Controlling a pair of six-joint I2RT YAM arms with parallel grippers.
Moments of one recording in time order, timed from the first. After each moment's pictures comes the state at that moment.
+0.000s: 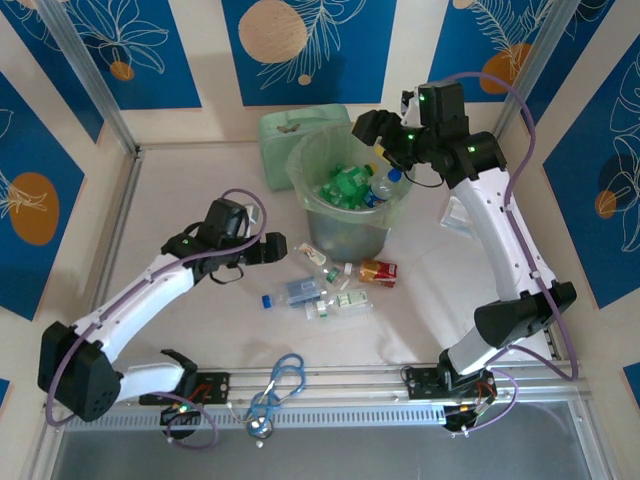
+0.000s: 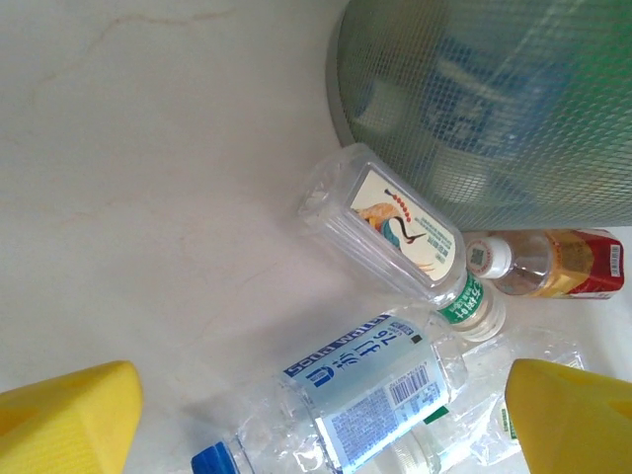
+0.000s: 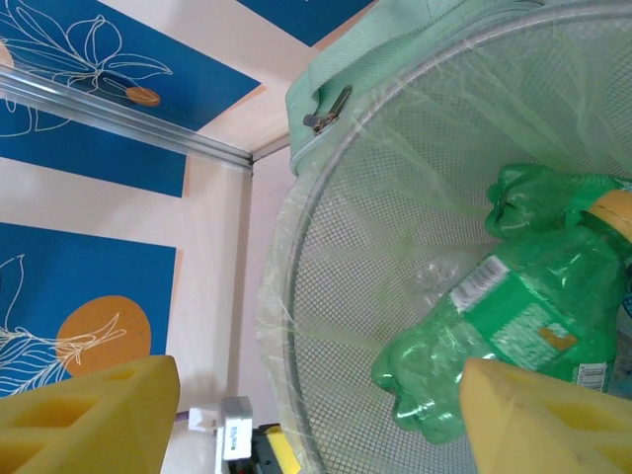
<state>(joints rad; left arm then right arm) -0.52 1.22 0.94 -0.60 0.16 -0.56 0.33 1.57 1.92 -0.92 -0.36 0.79</state>
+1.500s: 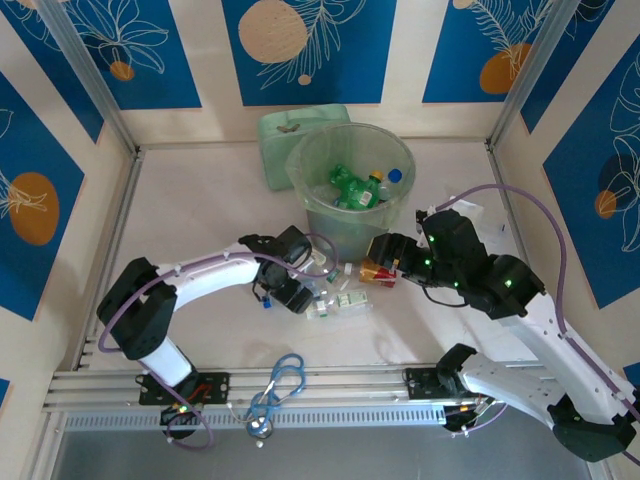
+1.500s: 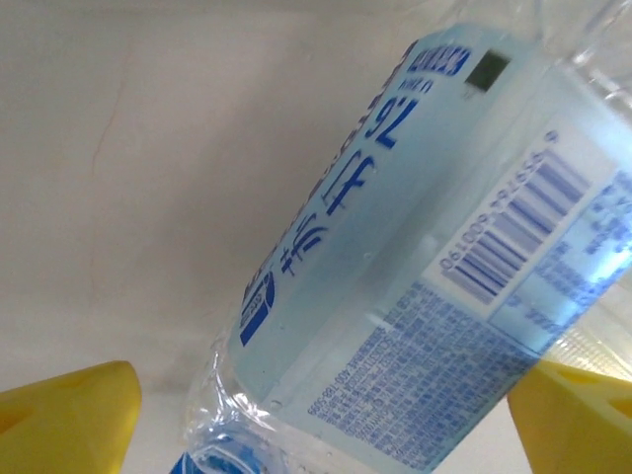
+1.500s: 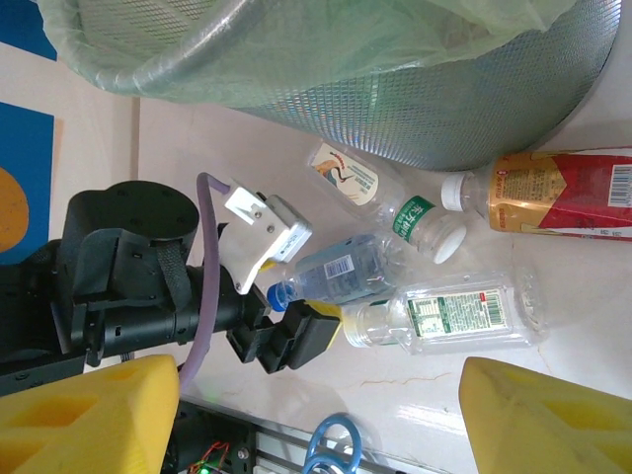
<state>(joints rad) -0.82 1.61 1.03 -0.79 0.02 -0.13 0.69 0.85 1.14 -0.99 -0.04 0.95</state>
